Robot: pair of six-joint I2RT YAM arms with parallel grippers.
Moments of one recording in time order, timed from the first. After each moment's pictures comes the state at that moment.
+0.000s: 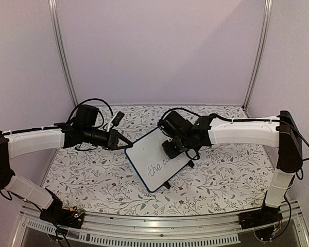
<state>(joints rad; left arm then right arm) -0.53 1.38 0.83 -0.10 0.74 -0.43 1.01 1.84 1.41 -0.57 0.36 0.28</state>
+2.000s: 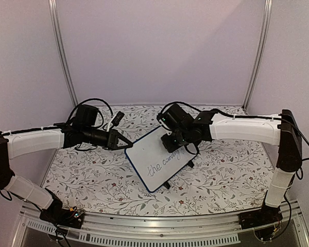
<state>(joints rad) -0.53 1.37 0.82 -0.10 0.74 -0.43 0.99 1.85 1.47 -0.56 0.34 0.25</state>
